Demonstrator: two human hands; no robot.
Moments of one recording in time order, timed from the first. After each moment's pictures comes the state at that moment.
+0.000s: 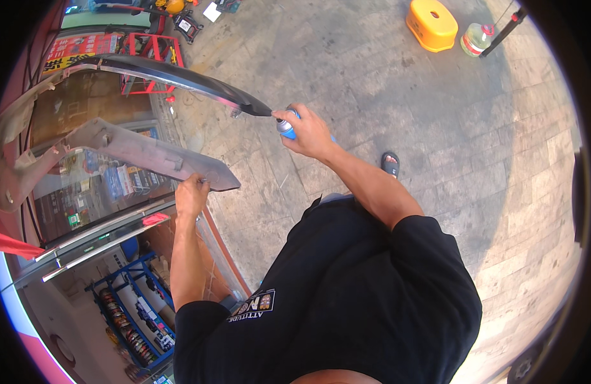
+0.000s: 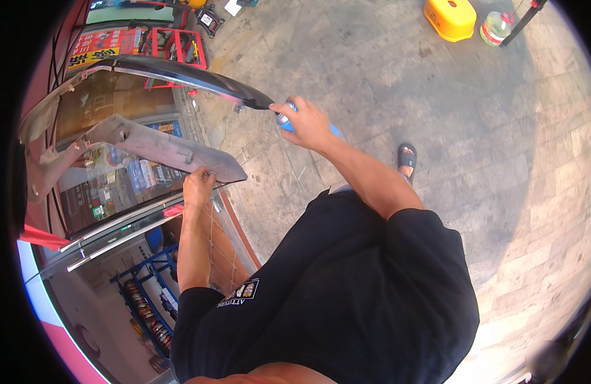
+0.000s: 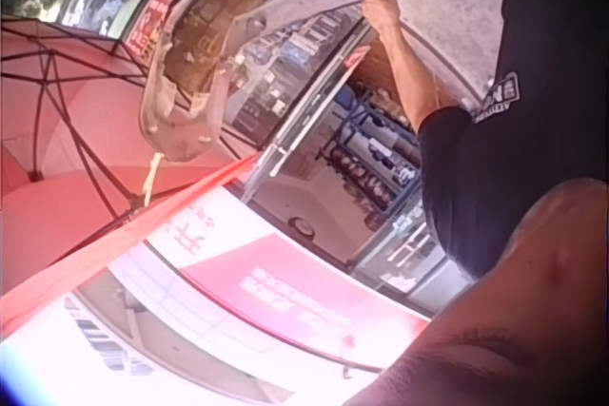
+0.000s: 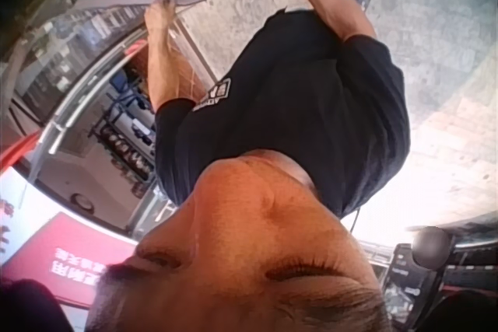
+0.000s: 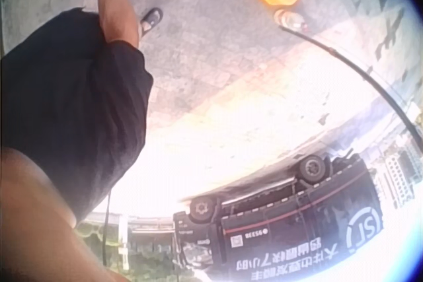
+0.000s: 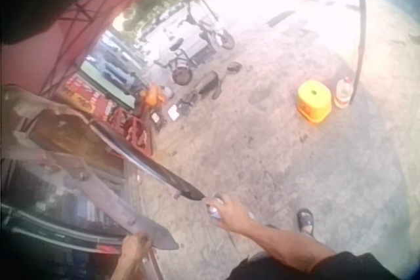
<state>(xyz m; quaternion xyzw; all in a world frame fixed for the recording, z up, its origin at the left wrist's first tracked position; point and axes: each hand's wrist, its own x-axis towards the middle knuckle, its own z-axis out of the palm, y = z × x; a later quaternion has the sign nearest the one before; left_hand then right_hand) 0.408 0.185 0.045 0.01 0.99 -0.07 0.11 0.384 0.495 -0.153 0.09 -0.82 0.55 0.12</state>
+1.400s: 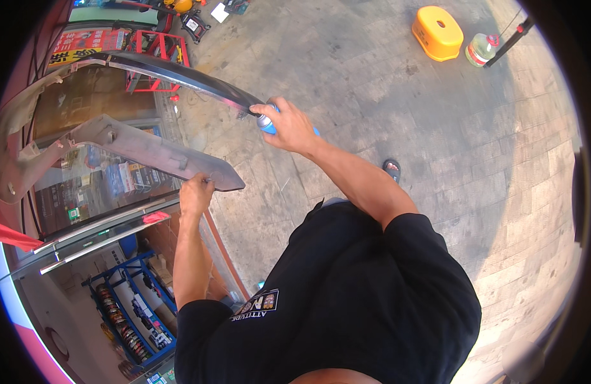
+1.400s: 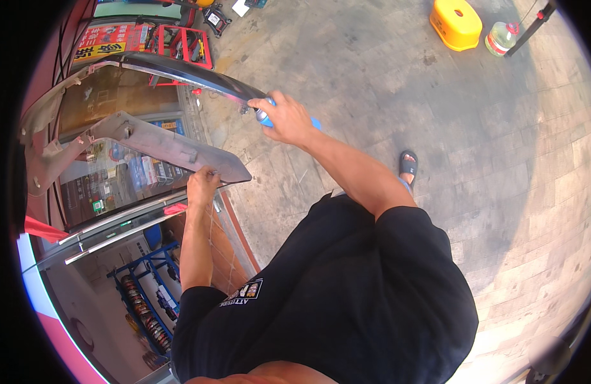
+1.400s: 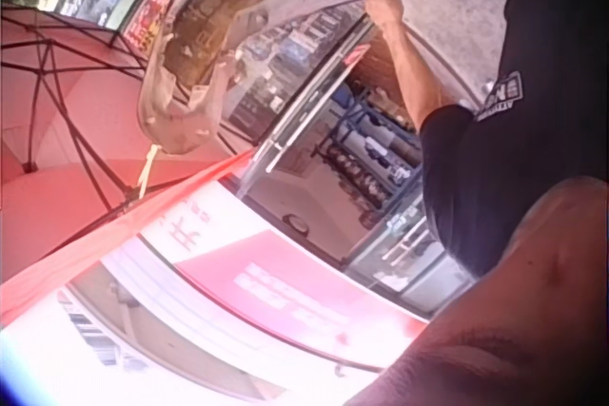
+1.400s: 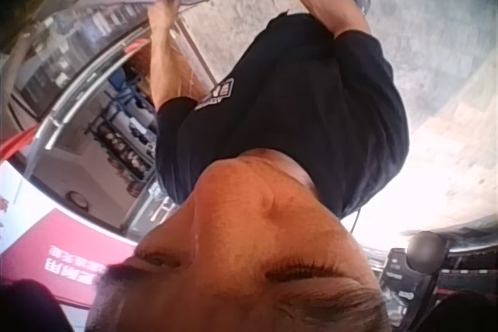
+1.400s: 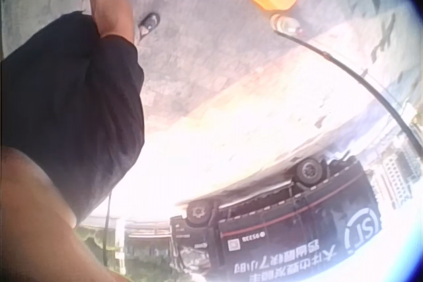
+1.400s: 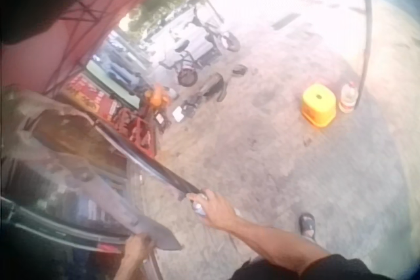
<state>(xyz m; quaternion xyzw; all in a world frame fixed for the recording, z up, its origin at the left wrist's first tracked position) 0.406 0.188 0.043 -0.02 0.99 -0.06 0.12 0.346 0.474 -0.106 0.13 -0.80 0.57 0.14</state>
